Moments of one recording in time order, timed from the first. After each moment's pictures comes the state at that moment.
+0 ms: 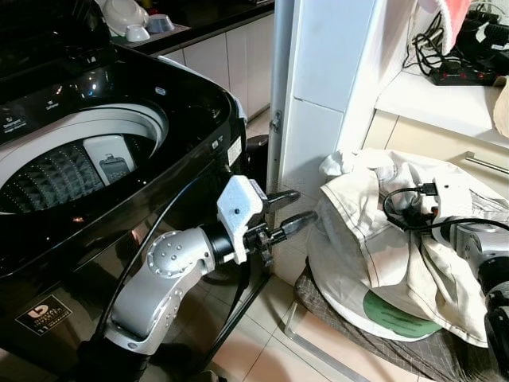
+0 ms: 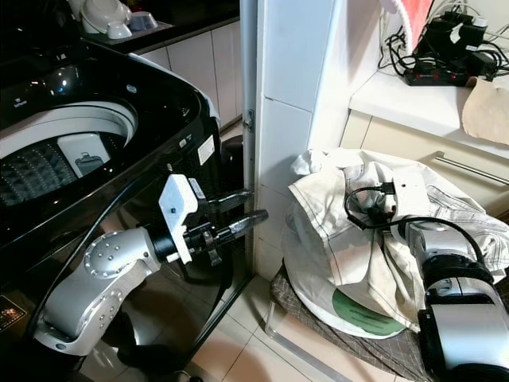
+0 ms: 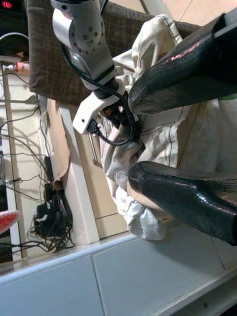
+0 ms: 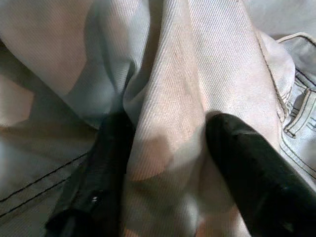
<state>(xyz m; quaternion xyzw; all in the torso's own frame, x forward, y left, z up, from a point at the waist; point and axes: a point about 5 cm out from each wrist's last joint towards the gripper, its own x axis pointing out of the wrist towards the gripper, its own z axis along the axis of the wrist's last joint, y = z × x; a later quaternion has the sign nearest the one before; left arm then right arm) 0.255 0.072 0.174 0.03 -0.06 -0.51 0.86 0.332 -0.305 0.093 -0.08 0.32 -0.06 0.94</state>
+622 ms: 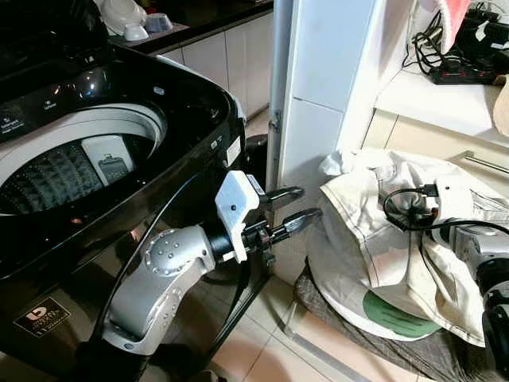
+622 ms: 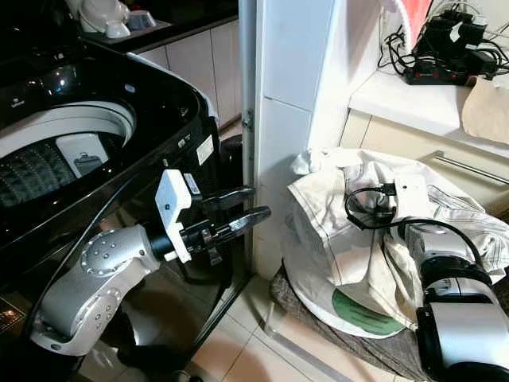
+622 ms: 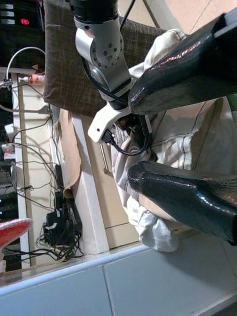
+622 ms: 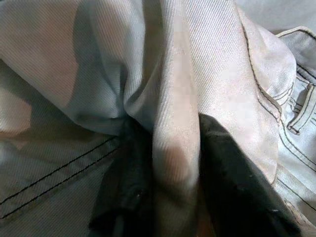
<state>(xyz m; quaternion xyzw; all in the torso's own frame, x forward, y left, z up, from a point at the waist) 0.251 0.070 0.183 0.01 -0.07 -0.53 0.85 0.332 -0.304 0.090 -0.06 0.31 -0.06 0.95</state>
